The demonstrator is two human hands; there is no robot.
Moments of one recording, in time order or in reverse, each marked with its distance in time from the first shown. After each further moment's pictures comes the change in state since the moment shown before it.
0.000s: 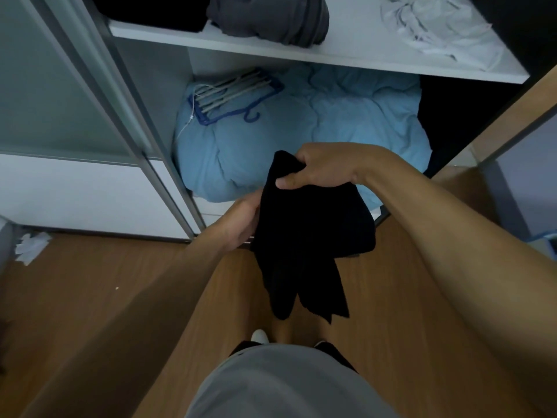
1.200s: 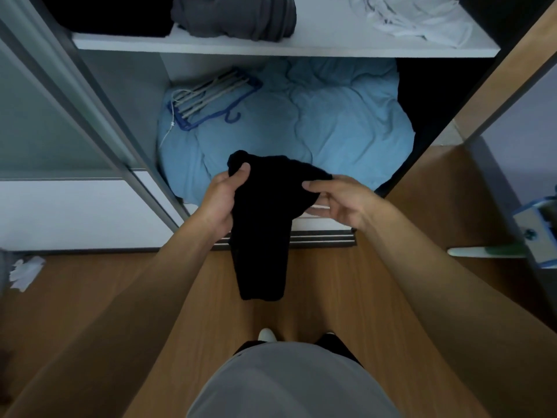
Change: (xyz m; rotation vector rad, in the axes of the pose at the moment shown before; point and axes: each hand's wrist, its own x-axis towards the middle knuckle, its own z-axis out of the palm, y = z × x) left_hand 0.002 0.034 0.007 -0.215 0.199 -0.038; right_hand -0.010 0.096 0.069 1.246 0.282 0.200
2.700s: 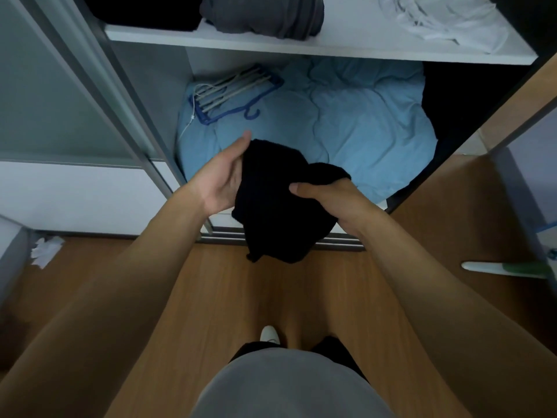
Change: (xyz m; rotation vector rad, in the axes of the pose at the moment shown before) left_hand 0.000 0.044 -0.013 0.035 -0.168 -0.165; right_hand -0.010 -0.003 0.040 -0.202 0.053 -0.087
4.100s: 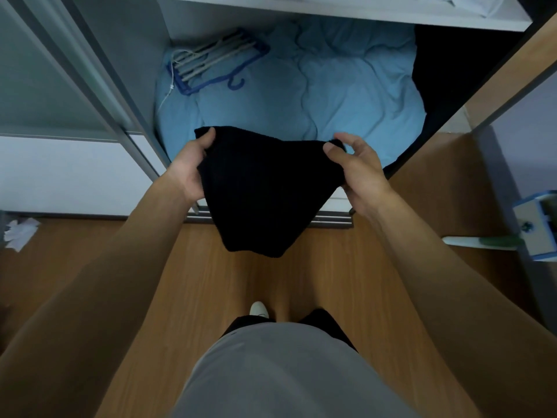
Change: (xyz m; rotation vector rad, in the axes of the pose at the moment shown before) left_hand 0.007 -0.031 -0.024 -0.223 0.312 -0.031; right_hand -0.012 0.015 -0.030 0.269 0.253 -0.161
